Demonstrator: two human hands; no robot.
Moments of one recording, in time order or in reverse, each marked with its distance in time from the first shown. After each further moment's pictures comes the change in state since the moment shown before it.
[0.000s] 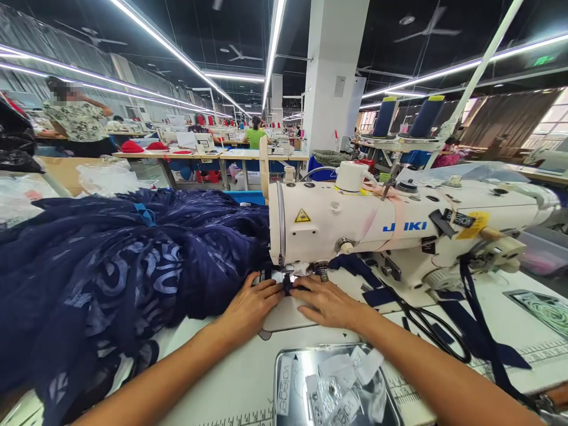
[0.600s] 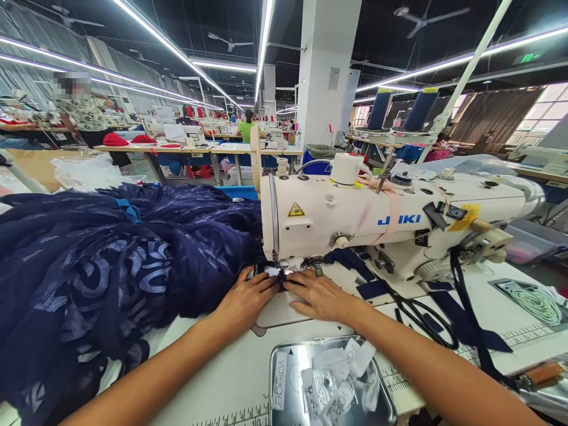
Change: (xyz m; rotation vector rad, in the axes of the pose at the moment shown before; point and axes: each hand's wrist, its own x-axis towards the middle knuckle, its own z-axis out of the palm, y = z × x) left_hand 0.004 -0.006 0.001 0.069 -0.004 0.024; right_hand 0.004 0.000 0.006 -0.068 0.072 -0.008
